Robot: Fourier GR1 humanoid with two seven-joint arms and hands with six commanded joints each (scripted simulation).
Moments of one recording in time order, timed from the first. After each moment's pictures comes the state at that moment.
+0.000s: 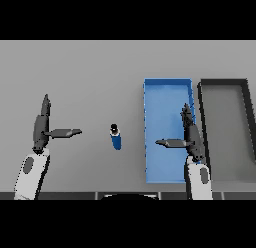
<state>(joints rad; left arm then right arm) -0.11 0.43 -0.16 -1.48 0.24 0.26 0.01 0.00 0.00 0.00 -1.57 0.00 0.00 0.00</state>
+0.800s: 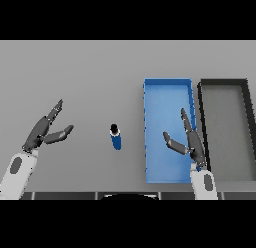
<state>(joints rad) -0.10 0.64 -0.24 -1.52 0.28 -0.13 -0.09 0.09 -0.12 0.10 -1.70 0.17 0.04 -0.03</state>
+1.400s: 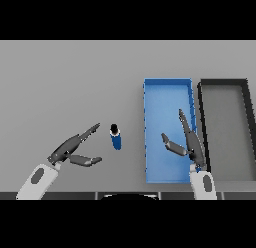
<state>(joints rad) -0.04 0.56 -0.47 -1.67 0.17 -0.22 -0.08 0.10 -0.12 0.12 -1.71 0.18 0.05 -0.06</state>
